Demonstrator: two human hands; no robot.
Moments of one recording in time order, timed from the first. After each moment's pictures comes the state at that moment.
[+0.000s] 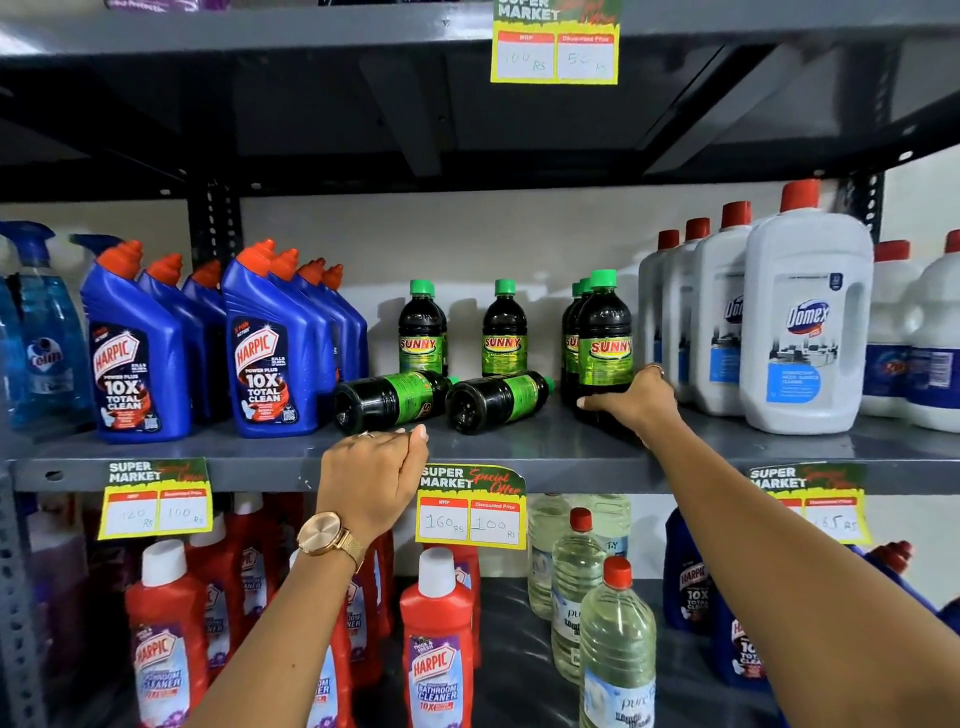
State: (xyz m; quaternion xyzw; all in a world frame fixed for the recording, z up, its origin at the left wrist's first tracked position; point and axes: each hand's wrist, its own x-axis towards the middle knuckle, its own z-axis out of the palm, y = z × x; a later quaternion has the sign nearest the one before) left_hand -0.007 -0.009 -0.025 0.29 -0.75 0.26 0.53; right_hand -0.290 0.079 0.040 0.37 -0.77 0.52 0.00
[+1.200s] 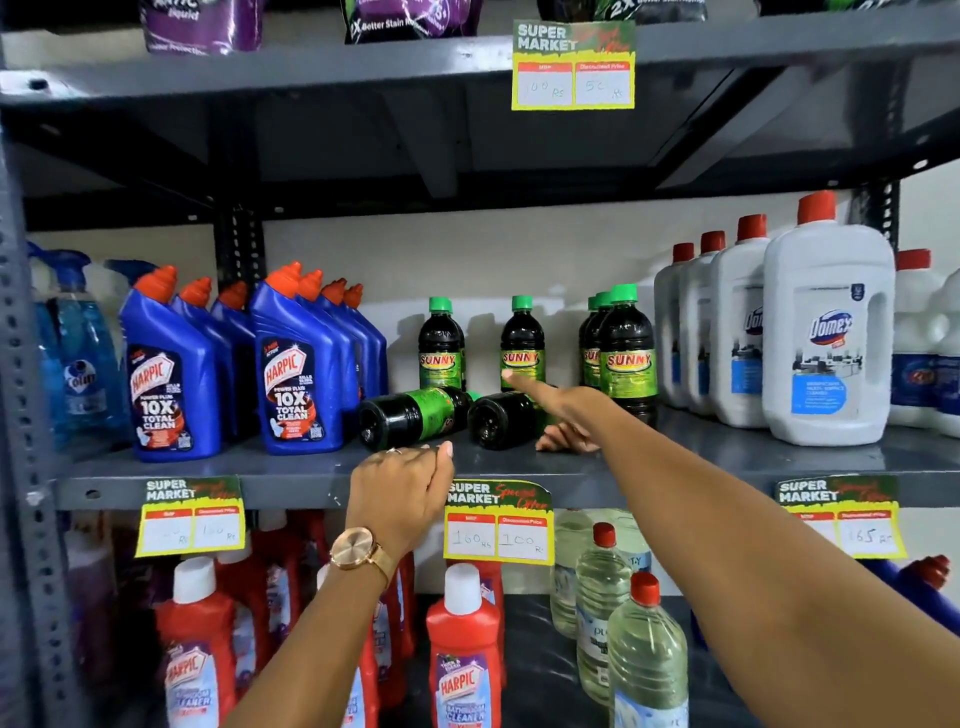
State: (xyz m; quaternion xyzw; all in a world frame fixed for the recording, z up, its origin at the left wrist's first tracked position) left_hand -0.007 0.001 -0.021 0.29 -0.76 0.25 0.52; right_hand -0.211 0.039 0.077 0.39 -0.80 0.32 -0.32
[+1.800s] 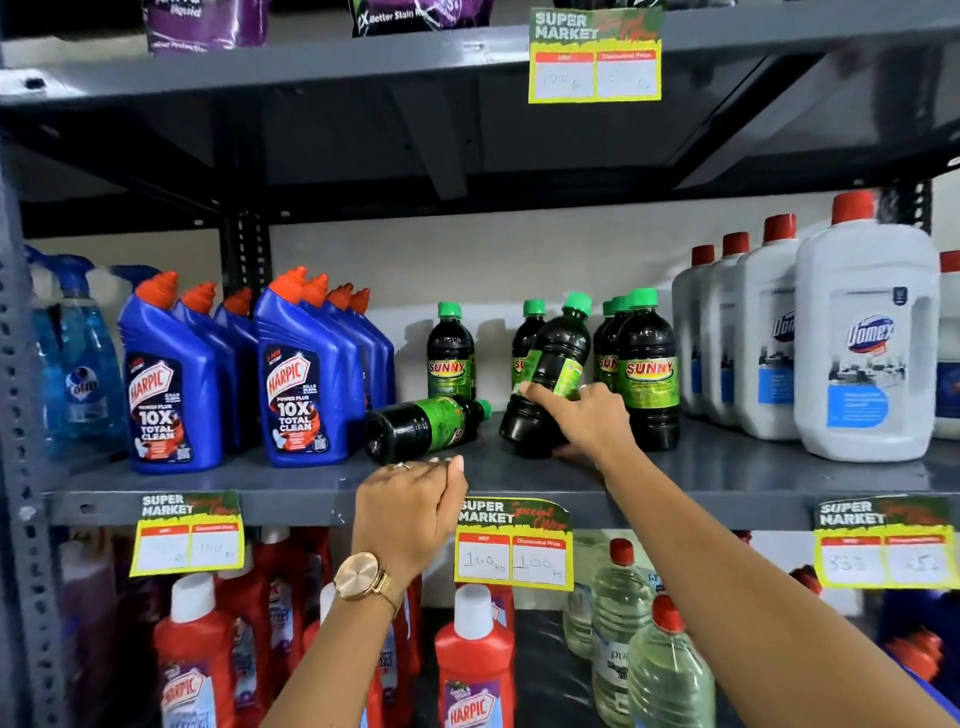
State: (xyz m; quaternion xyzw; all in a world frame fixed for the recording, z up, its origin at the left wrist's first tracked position) left_hand -0.008 -0.008 -0.024 0.28 -0.75 0.27 0.53; right_hand -0.213 0.030 0.047 0.43 -0.70 0.57 -0.04
